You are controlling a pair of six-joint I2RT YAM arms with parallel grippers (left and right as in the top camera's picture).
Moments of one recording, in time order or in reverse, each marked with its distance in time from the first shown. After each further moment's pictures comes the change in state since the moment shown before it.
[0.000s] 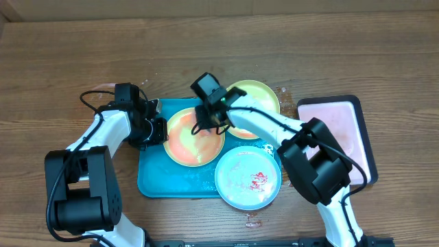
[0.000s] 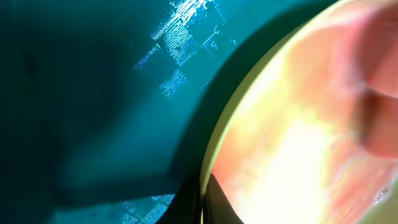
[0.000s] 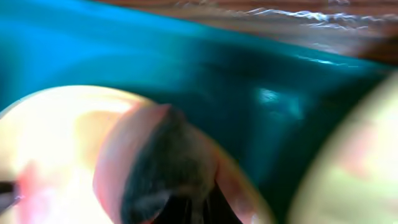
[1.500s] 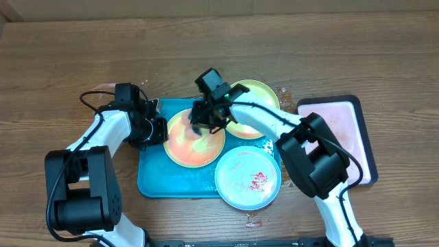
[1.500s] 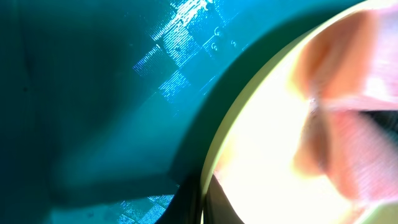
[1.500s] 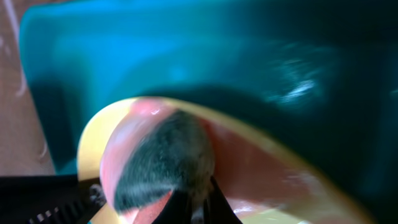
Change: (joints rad) left arm 0.000 0.000 -0.001 0.004 0.003 -0.019; right arm -0.040 0.040 0.010 0.093 -0.311 0.243
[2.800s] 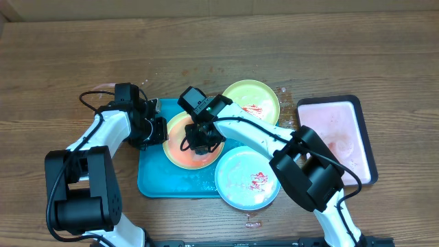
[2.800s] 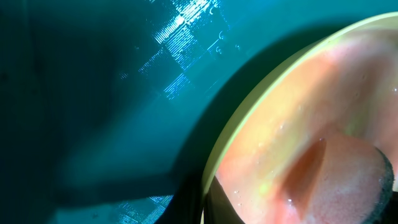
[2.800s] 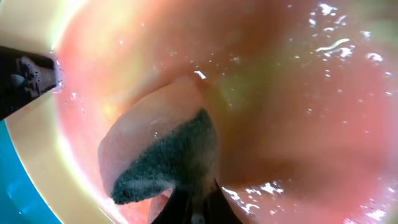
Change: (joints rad) left arm 0.000 0.000 -0.002 0.010 -0.004 -0.006; right arm 0.139 -0.042 0.031 -0.280 0.164 -0.206
